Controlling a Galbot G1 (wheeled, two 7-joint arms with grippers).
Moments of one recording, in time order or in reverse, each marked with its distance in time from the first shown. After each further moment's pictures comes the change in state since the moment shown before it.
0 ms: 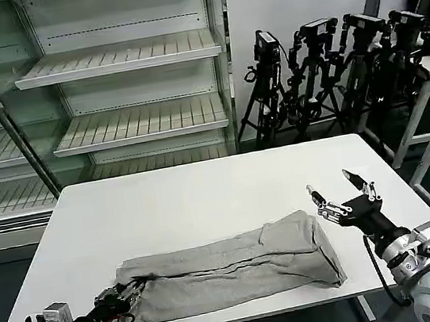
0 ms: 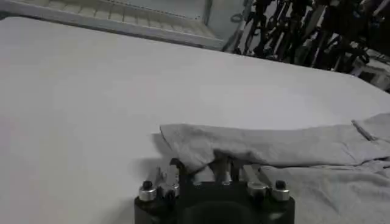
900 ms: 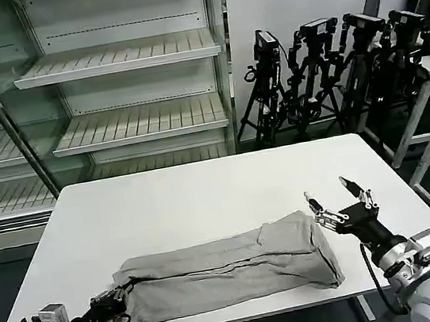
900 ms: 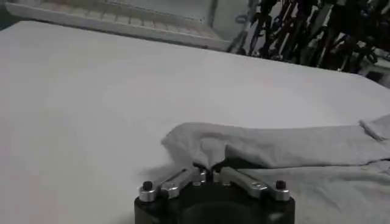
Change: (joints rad) left arm 0.021 -0.010 -0.051 -0.011 0.019 -0.019 0.007; right arm -0.040 0.021 -0.012 0.021 -0.028 0.015 -0.005
